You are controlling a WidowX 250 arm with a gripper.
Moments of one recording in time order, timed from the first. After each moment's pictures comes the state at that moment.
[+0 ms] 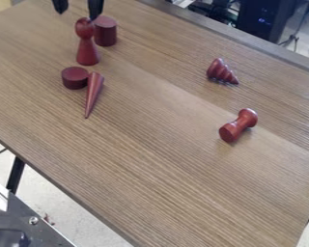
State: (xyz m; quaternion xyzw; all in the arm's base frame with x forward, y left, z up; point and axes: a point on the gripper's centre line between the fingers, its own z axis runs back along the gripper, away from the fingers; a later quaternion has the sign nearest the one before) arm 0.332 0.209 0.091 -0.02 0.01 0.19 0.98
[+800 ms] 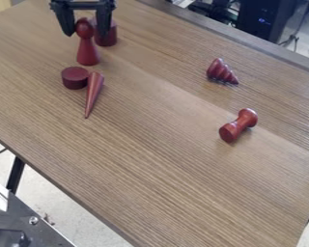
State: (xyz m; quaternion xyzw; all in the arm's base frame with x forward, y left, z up) arm 0.325 0.178 0.078 -0.07 0.05 0.21 0.97
